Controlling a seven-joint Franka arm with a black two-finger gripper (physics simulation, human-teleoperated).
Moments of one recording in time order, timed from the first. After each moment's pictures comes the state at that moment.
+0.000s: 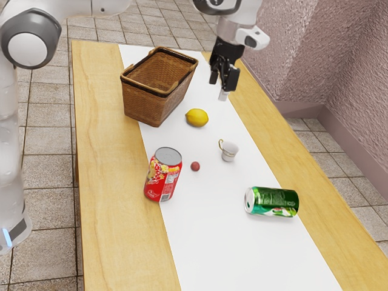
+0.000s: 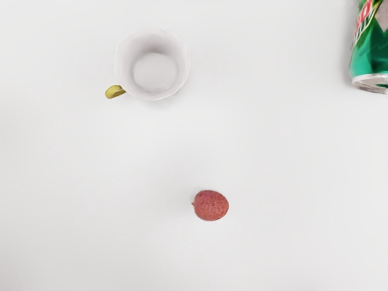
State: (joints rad) arm 0.09 0.03 -0.08 -1.42 -0.03 1.45 0.03
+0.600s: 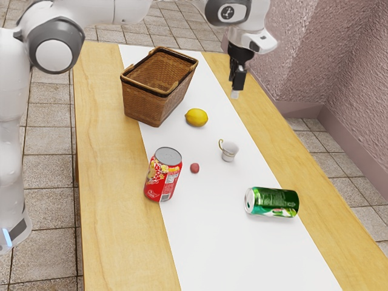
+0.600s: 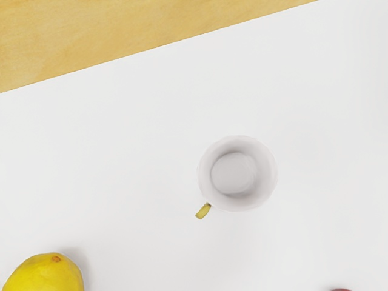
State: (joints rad) arm 0.15 0.17 -0.08 -1.34 0.04 1.64 0.35
